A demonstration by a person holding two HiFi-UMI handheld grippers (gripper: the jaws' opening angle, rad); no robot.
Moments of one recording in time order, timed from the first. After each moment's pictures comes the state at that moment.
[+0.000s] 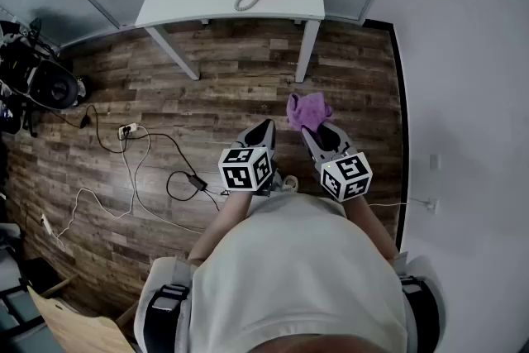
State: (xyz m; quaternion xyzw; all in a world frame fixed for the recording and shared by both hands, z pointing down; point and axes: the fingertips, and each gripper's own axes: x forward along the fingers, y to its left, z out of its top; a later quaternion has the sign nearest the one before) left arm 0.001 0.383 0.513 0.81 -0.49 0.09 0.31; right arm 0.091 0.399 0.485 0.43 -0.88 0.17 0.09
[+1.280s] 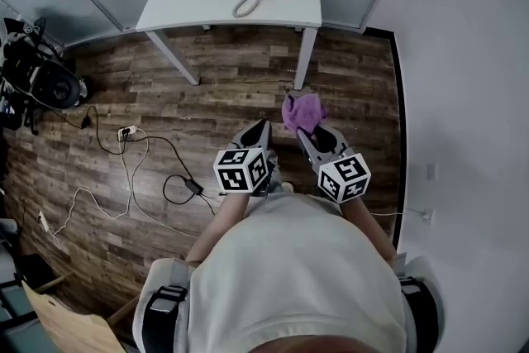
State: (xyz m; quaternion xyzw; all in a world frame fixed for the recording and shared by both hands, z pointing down) left arm 0.021 0.375 0.499 0.80 -0.51 0.07 0.30; right arm 0.109 0.394 0.473 0.41 -0.89 0.18 0.07
